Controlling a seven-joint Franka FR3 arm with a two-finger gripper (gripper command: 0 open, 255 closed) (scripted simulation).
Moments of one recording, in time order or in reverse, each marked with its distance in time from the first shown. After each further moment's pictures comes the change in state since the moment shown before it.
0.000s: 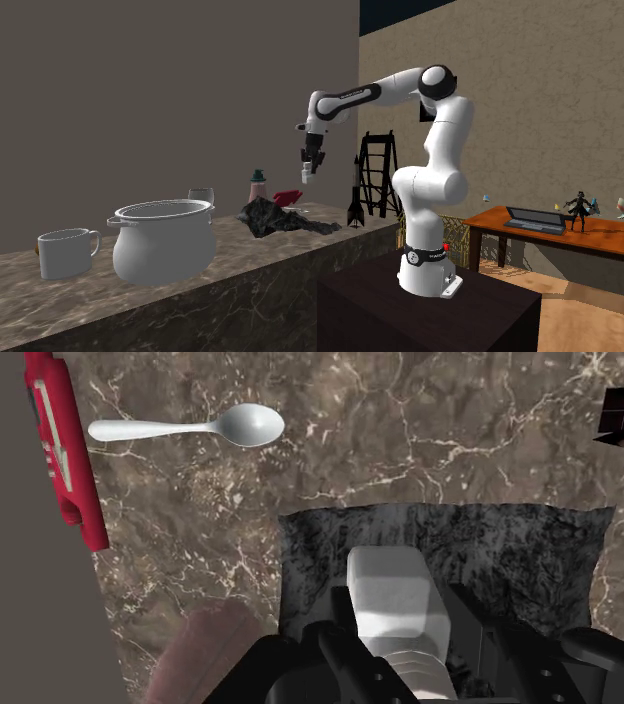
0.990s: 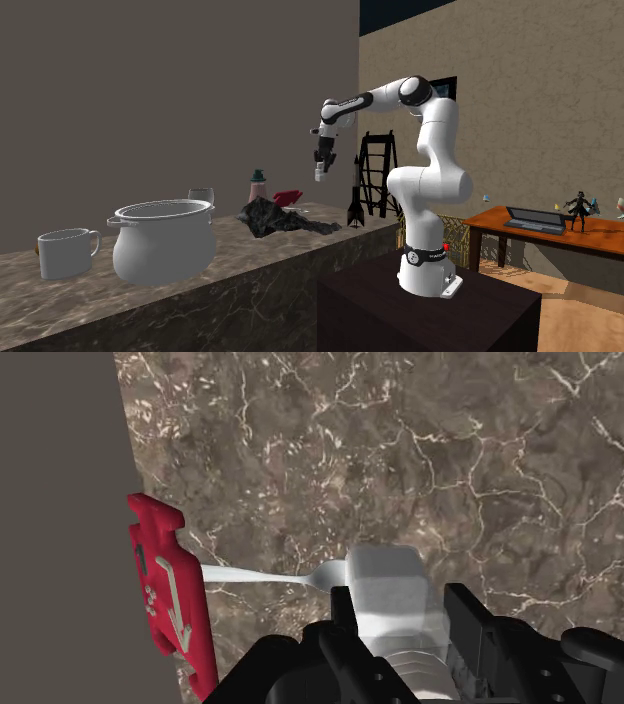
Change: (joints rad) arm 0.405 0.027 -0.626 0.342 0.009 -0.054 -0.305
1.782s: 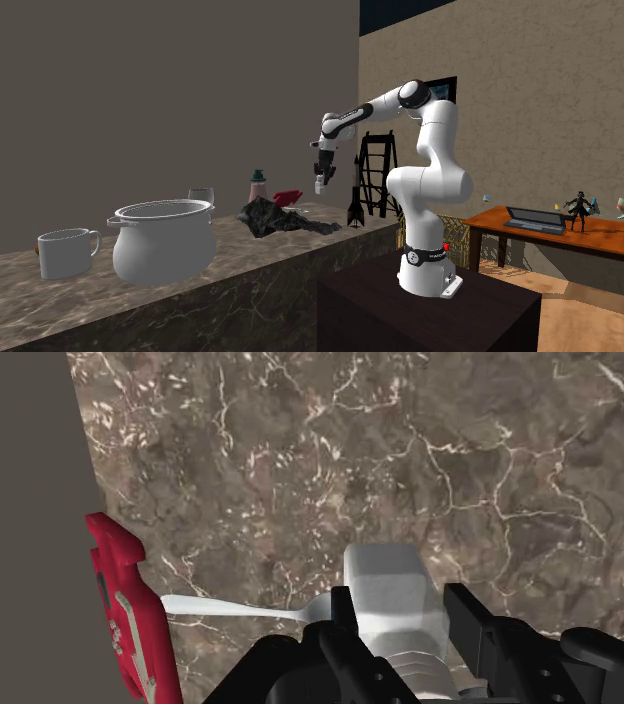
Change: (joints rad) arm 0.048 -0.046 -0.084 -0.106 -0.063 0.135 0.029
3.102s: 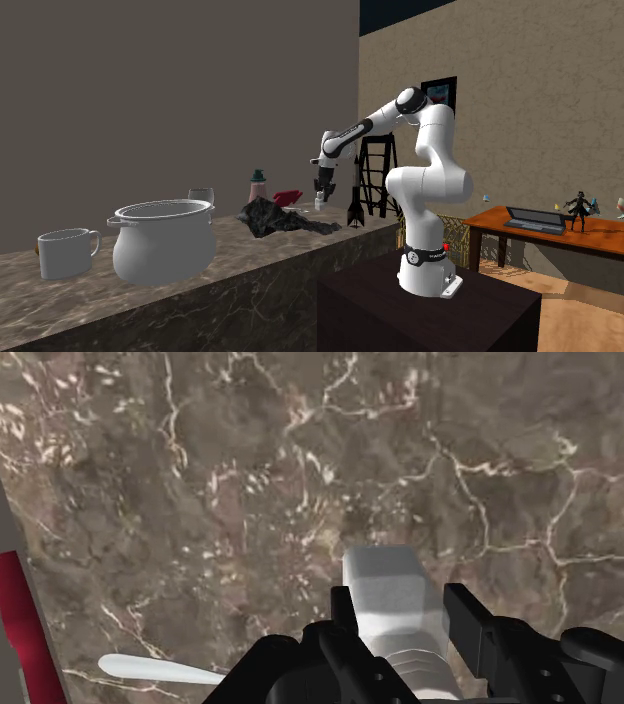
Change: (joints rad) arm 0.099 -0.081 -0.148 -0.096 -0.113 0.165 0.056
